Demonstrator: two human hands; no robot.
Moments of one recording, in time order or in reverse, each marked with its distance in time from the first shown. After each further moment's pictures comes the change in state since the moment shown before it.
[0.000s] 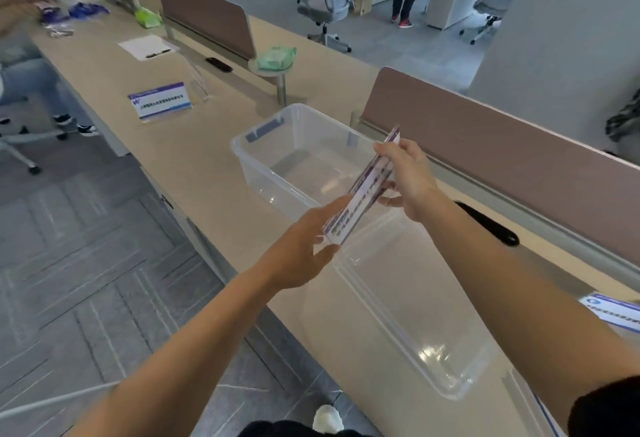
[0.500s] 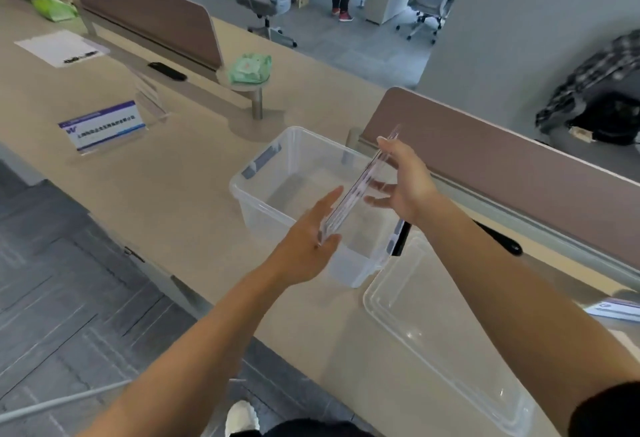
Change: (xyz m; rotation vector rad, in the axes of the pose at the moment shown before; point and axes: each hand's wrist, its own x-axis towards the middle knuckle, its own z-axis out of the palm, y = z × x) left_hand 0.101 -0.112 -0.119 -0.206 -0.119 0.071; right_hand 0.083 -0.047 0.130 0.200 0.114 0.093
